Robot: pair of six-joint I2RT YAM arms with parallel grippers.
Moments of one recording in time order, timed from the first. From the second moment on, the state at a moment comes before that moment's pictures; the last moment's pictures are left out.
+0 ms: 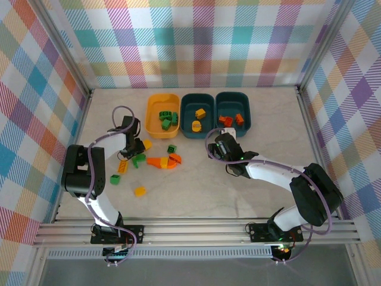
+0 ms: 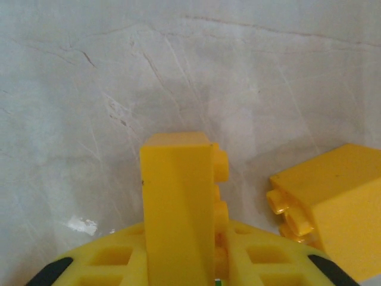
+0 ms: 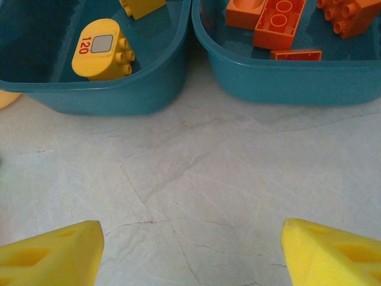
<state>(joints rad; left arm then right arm) -0.12 1.73 1.03 -0.54 -0.11 -0.57 0.70 1.46 0.76 -0.07 0.34 0.52</state>
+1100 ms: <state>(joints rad) -0.62 2.45 2.32 -0.86 -0.05 -0.50 0.49 1.41 0.68 -0.08 0.13 0.78</state>
